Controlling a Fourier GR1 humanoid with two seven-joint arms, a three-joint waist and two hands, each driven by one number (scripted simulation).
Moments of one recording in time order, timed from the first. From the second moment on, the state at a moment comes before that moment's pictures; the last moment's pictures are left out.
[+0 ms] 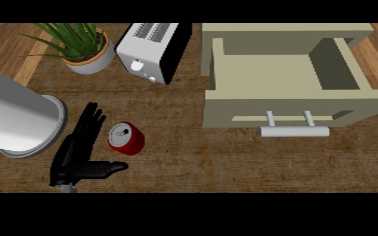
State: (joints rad) left arm 0.06 0.05 0.12 -1.43 0.14 -0.13 -0.06; right arm 0.42 -0.06 -0.66 -2.18 -0.44 0.48 0.14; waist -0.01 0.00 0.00
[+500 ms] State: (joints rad) left arm 0.02 0.07 0.15 -1.17 0.12 -0.18 -0.23; right arm 0.44 -0.03 -0.71 -2.19 -0.48 0.53 0.15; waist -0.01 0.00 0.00
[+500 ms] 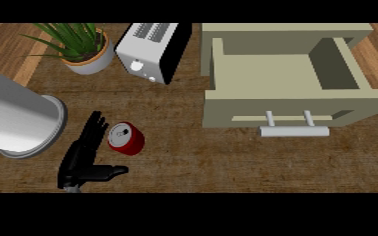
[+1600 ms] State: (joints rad) left arm -0.22 0.04 0.19 -0.79 0.21 -0.24 -0.34; right arm 0.43 -0.02 -0.75 -2.22 -0.53 0.56 0.22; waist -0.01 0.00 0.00
